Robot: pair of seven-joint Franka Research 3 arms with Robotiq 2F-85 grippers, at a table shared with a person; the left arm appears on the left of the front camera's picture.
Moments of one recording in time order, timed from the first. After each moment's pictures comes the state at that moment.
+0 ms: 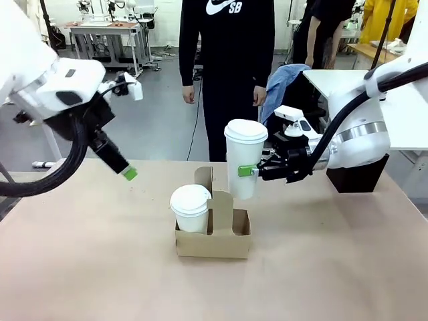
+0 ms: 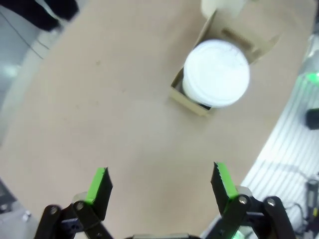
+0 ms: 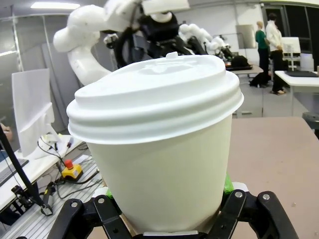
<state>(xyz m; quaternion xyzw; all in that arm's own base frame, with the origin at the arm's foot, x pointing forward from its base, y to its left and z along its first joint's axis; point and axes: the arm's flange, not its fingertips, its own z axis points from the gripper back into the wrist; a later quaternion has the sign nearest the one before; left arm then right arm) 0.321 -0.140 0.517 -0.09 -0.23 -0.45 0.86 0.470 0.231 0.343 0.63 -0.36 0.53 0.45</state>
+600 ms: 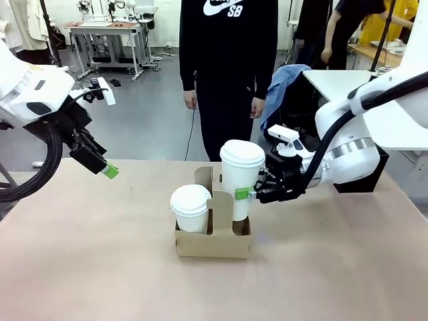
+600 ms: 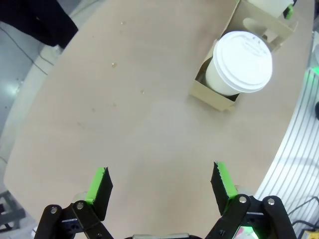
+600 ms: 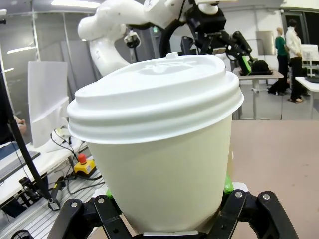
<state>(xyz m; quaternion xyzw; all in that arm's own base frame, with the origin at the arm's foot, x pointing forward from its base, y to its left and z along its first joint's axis) 0.346 -0.098 0.506 -0.10 -0.26 -0.47 0.84 0.444 0.247 0.308 0.65 -0.35 0.54 0.41</state>
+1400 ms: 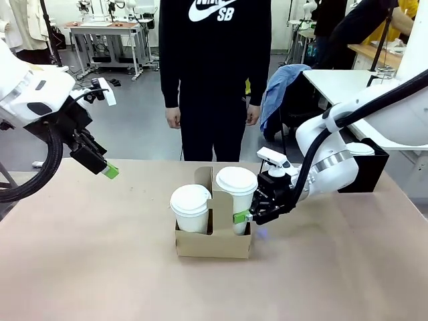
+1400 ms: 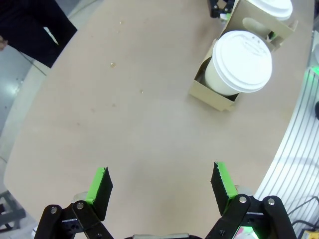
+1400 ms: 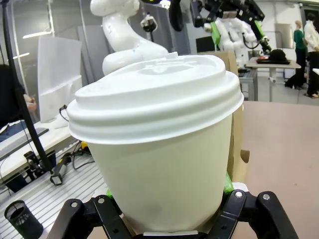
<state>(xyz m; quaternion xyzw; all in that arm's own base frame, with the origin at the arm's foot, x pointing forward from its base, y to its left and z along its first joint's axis) 0.345 -0.099 0.508 -0.10 -0.26 -0.47 0.84 0.457 0.258 0.252 0.65 -0.31 0.58 0.38</state>
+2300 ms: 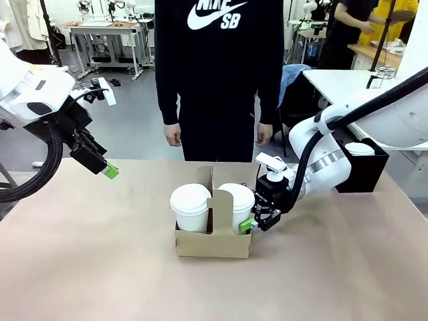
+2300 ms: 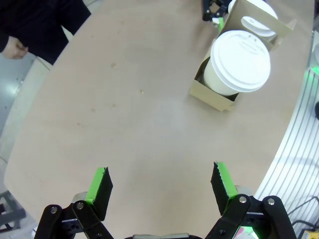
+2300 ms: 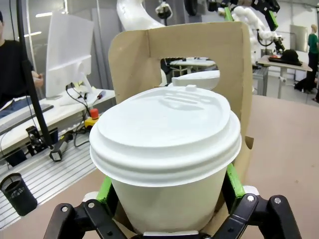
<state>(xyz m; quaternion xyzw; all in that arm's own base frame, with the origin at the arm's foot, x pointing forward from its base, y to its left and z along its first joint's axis) 0.345 -0.099 0.508 -0.10 -0.26 -0.47 0.84 0.470 0.258 0.240 0.63 -0.30 0.62 0.35</state>
